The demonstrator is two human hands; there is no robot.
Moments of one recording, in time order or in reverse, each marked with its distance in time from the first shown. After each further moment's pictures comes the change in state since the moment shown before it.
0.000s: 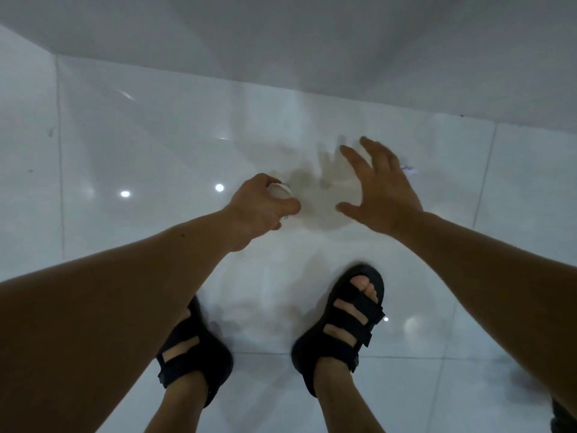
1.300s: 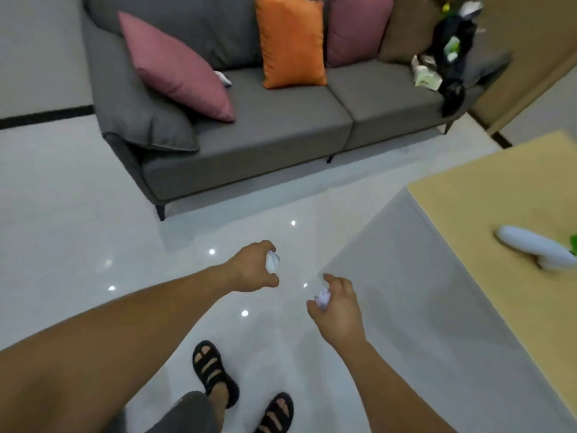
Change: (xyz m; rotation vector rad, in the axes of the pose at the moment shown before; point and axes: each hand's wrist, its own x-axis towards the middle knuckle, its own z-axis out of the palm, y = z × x) left_hand -0.652 0.088 -0.308 -0.097 0.690 0.176; right_hand -0.239 -0.530 -0.441 0.052 -0.128 -0.554
